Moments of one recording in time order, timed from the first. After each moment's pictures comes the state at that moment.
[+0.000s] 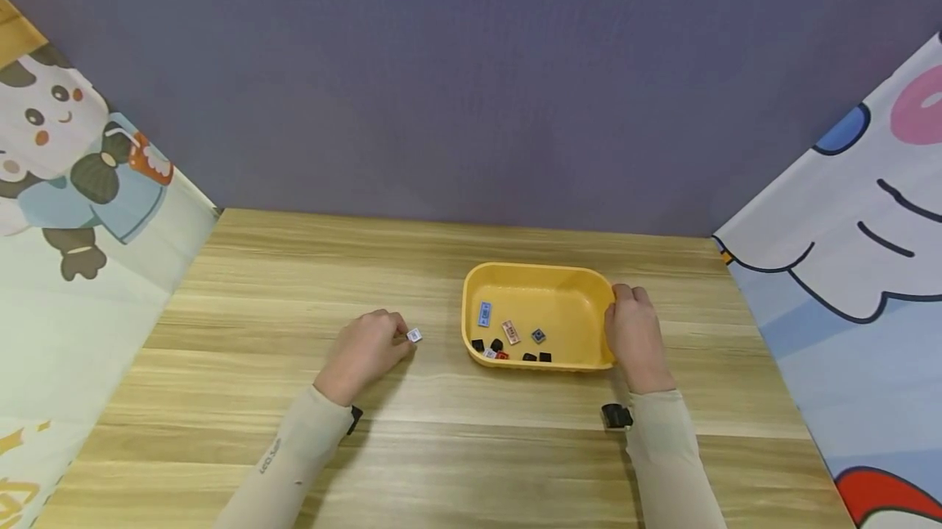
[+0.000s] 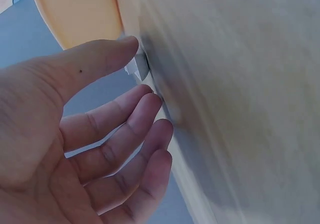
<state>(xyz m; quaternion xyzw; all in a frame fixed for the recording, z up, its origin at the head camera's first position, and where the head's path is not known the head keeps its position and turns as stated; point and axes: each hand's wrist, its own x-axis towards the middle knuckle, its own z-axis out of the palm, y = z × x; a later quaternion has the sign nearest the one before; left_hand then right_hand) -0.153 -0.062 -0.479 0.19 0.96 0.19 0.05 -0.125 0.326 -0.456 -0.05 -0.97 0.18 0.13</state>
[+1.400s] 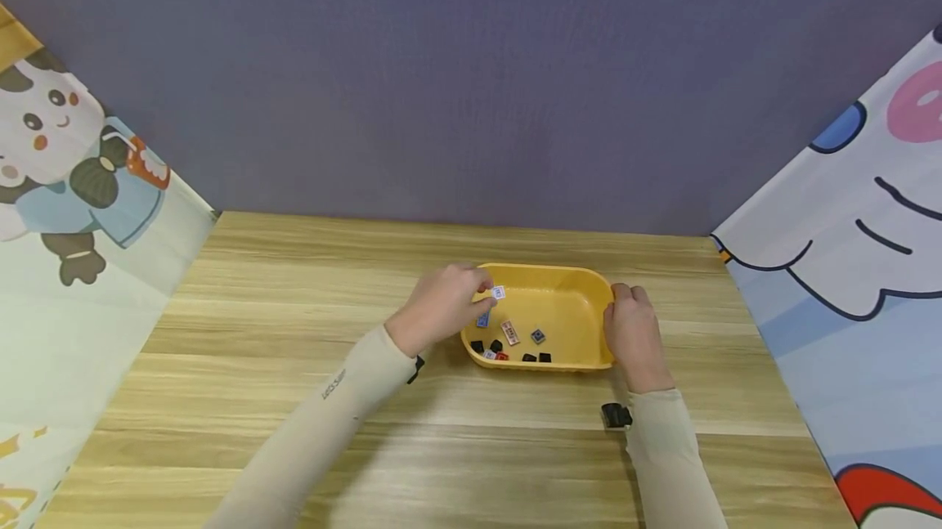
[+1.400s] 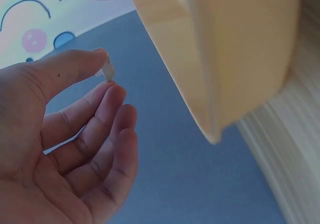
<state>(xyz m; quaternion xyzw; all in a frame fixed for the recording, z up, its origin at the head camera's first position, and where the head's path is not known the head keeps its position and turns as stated) -0.188 0.040 -0.406 0.35 0.92 0.18 0.01 -0.126 0.327 -0.459 -0.04 -0.97 0.17 0.14</state>
